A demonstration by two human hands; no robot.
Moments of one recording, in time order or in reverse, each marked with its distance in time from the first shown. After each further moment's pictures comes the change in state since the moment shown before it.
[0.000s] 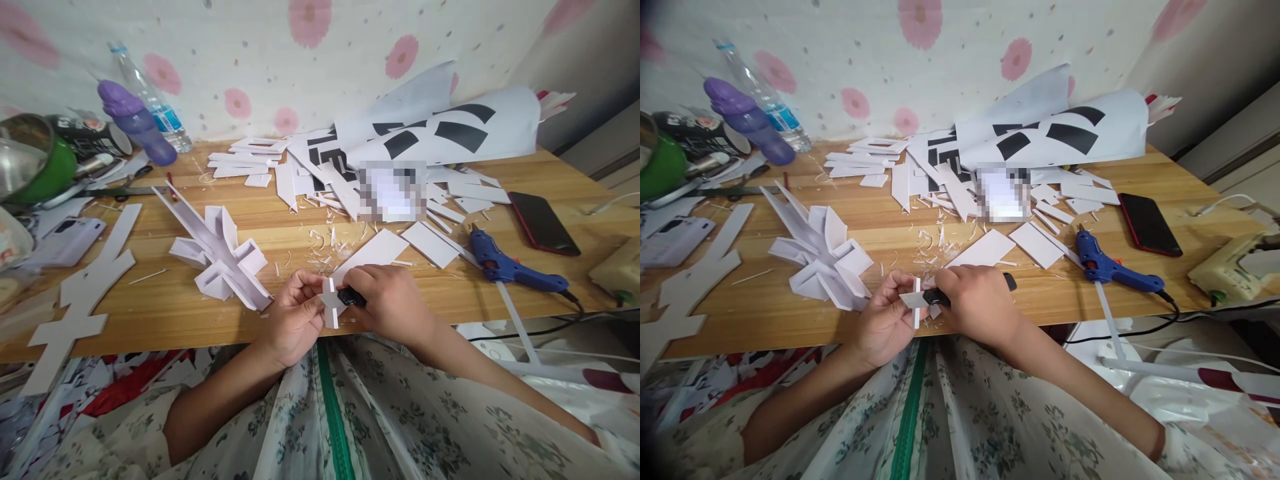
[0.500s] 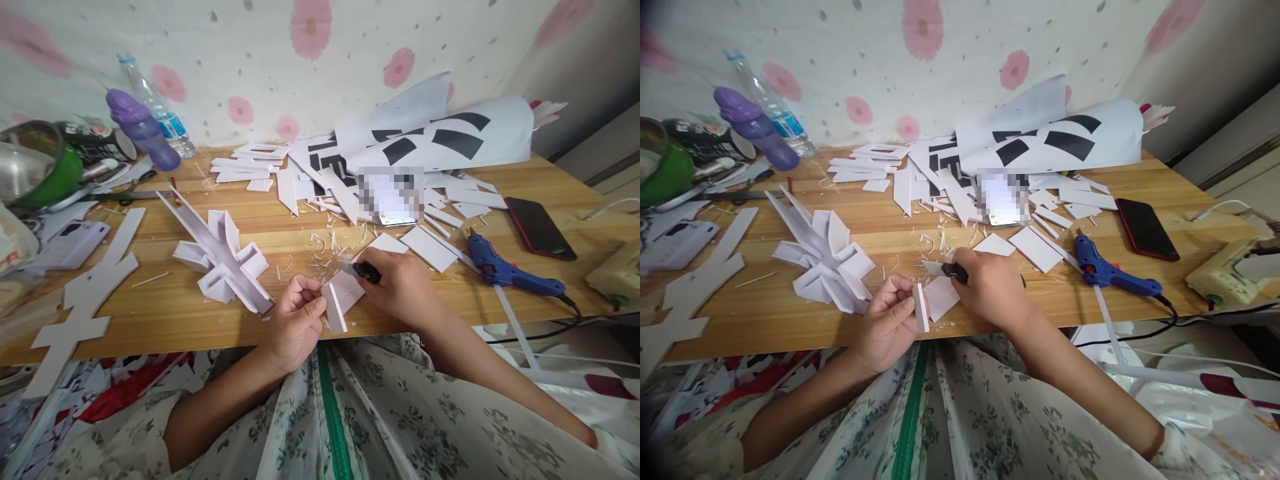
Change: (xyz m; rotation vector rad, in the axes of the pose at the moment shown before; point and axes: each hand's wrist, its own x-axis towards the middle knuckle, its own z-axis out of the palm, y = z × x) left_hand -0.005 -0.003 -0.001 0.091 0.033 0.045; right_hand 0.008 0.018 -0.004 0.135 0.073 0.267
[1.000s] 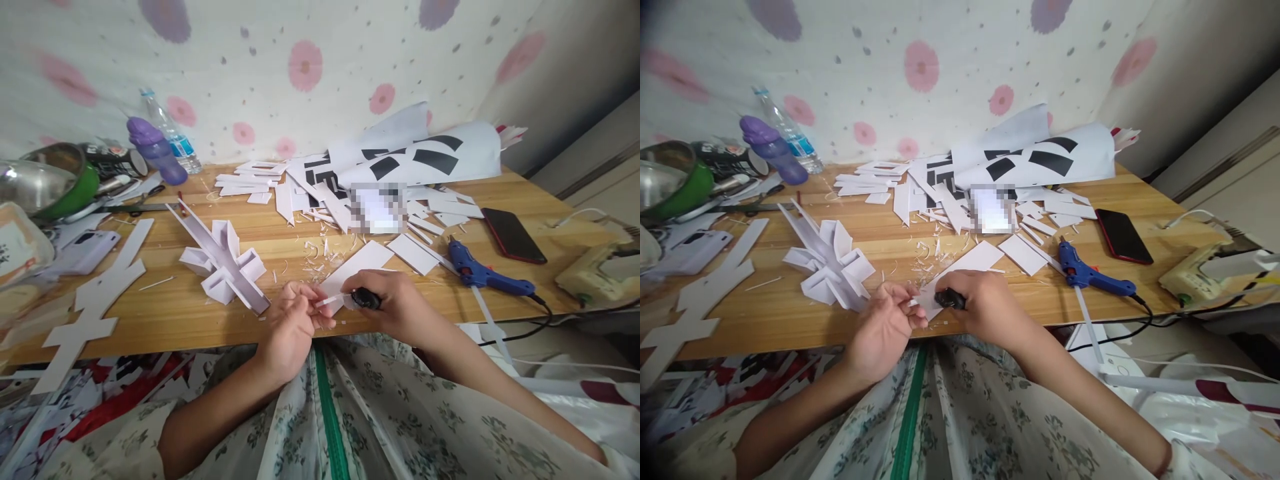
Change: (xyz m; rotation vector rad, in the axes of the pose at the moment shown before) left_hand -0.017 0.005 0.015 0.050 -0.025 0.088; right_hand -0.025 -0.004 -0.020 0.386 -0.049 -0.268
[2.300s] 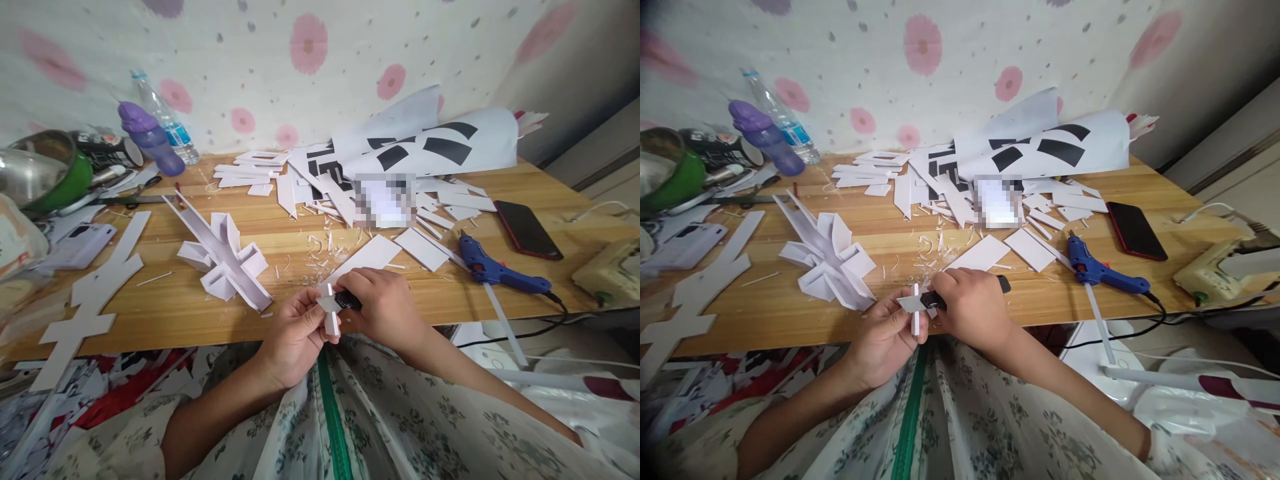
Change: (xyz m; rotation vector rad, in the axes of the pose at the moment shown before) left_hand -0.003 -0.001 -0.004 -0.105 -0.064 -0.234; right_hand 0.009 -0.005 0.028 -0.433 0.021 0.027
